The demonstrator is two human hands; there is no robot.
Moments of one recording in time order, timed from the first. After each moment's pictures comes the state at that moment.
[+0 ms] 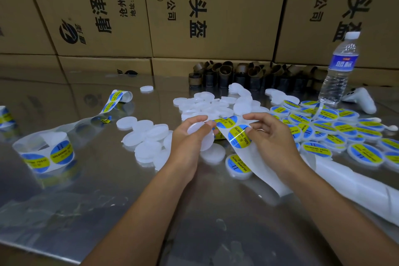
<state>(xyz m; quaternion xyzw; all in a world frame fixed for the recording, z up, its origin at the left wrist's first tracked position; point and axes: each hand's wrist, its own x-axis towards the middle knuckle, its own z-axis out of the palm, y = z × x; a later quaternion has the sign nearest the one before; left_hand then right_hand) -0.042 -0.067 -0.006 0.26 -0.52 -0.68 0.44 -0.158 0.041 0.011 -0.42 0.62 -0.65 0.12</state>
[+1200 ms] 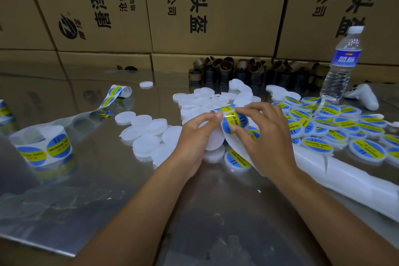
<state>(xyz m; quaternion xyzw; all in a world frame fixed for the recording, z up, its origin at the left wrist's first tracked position) -0.050 -0.058 -0.006 0.25 -0.58 -0.68 0.38 -0.156 0.036 -0.004 -0.52 0.68 -0.45 -0.24</state>
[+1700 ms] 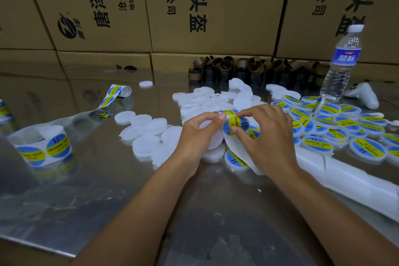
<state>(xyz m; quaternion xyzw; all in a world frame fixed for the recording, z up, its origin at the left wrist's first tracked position) -0.048 -0.055 -0.003 0.26 -0.62 -0.63 0.38 -0.158 0.036 -0.005 -0.51 0.71 -0.42 -0.24</state>
